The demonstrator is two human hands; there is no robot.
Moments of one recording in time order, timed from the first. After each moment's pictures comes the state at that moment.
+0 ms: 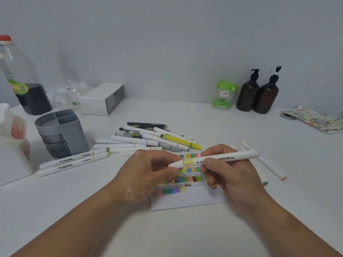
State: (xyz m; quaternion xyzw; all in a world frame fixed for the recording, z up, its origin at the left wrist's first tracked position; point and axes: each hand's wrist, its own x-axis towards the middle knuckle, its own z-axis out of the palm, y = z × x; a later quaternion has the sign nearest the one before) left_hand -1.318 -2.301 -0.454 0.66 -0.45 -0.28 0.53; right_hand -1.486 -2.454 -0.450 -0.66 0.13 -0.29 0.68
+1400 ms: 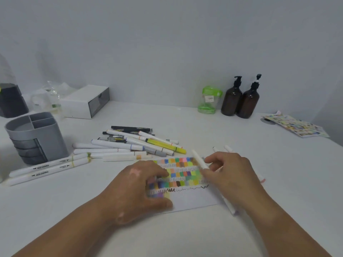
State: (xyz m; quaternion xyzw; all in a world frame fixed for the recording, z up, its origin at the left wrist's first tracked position) left_hand -1.326 -2.304 -0.466 0.76 -0.58 -0.07 0.28; right_hand -1.506 -2.487 -0.438 -0.86 0.40 -0.22 0.23
